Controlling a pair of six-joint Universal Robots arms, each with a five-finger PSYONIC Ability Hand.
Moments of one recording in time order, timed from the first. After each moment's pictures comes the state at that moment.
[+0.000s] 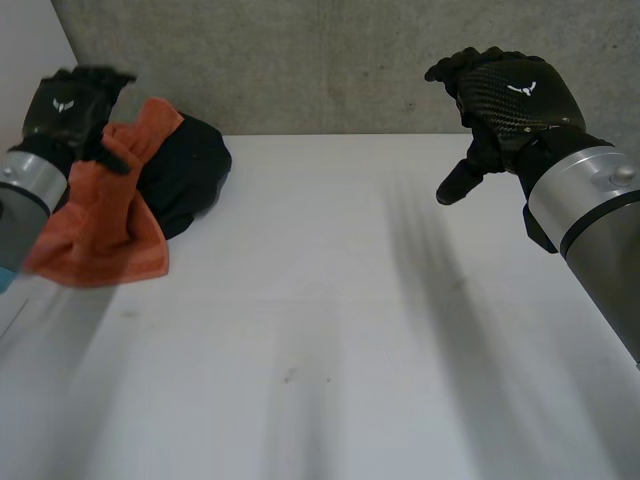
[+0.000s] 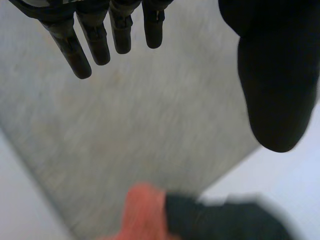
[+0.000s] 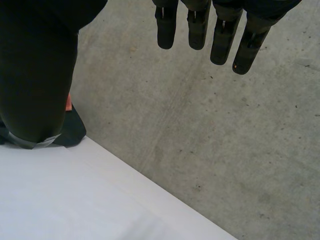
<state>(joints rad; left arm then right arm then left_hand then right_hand) 4.72 -2.06 -1.35 3.61 -1.19 3.35 2.04 -1.47 1.44 -0.03 1.52 3.00 0.19 0.20 0.21 0.20 0.04 0.20 0.22 0.21 0.23 0.06</state>
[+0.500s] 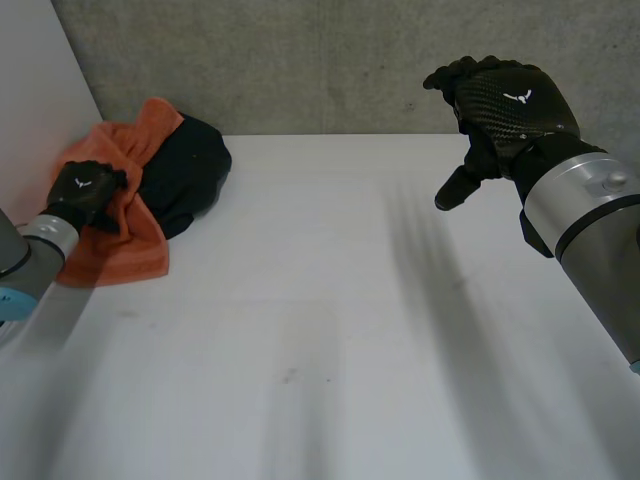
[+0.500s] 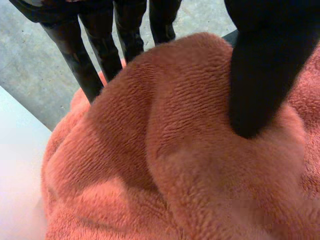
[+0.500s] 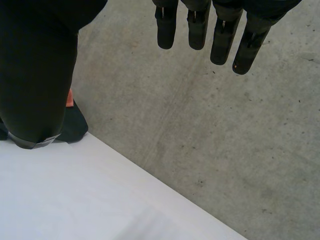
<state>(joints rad) 4.82 -2.54 -1.04 3.56 -1.12 3.59 2.04 -1.46 1.44 -0.03 1.52 3.00 0.46 0.44 0.43 0.44 0.26 0.20 0.22 0.21 0.23 0.06</state>
